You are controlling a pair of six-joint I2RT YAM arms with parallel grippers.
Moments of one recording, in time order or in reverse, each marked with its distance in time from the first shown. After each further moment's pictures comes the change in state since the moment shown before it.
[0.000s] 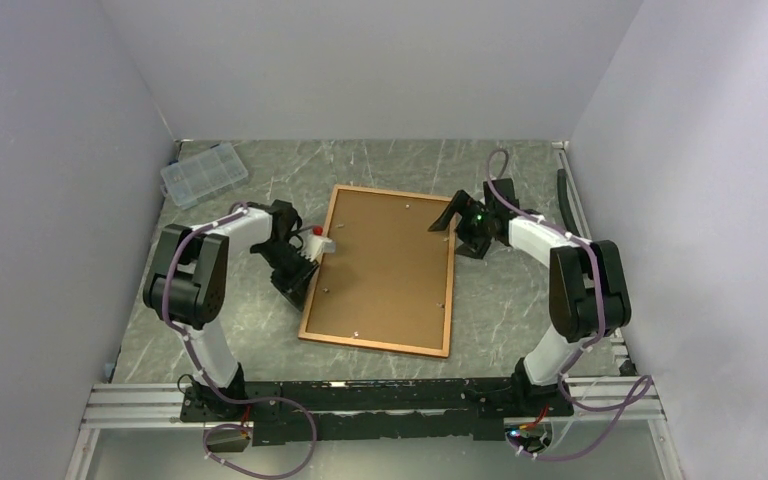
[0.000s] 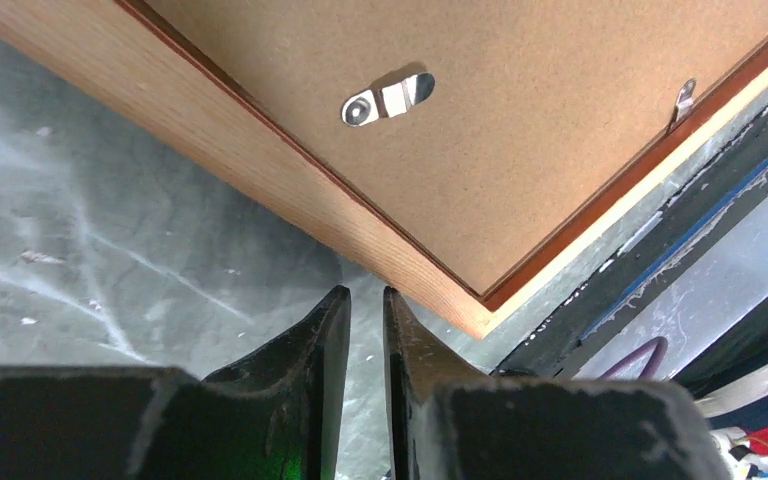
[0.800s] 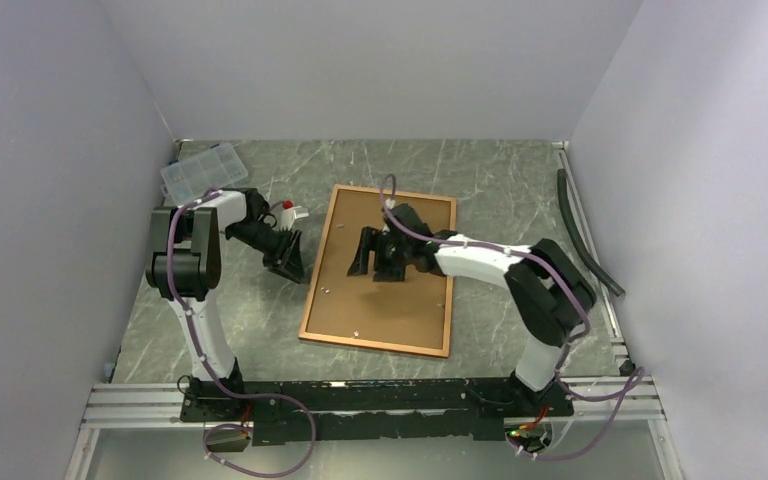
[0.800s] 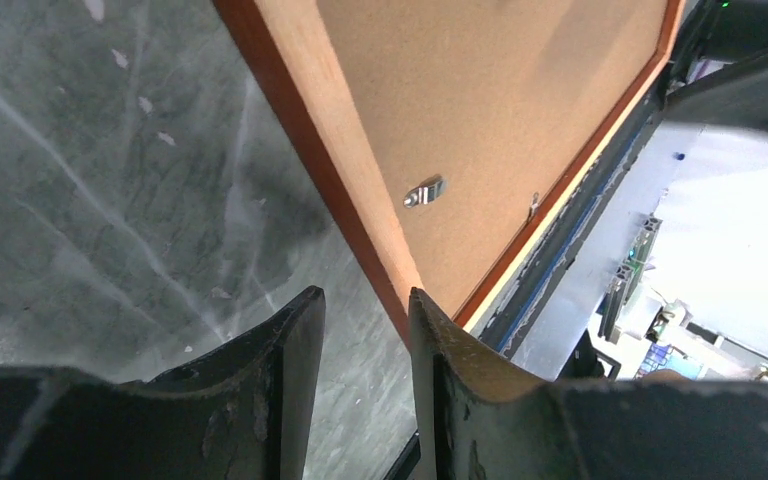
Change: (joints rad) left arm 0.231 0.197 0.188 -0.063 0.344 -0.032; right arm 0.541 0.061 0.095 0.109 0.085 0.039
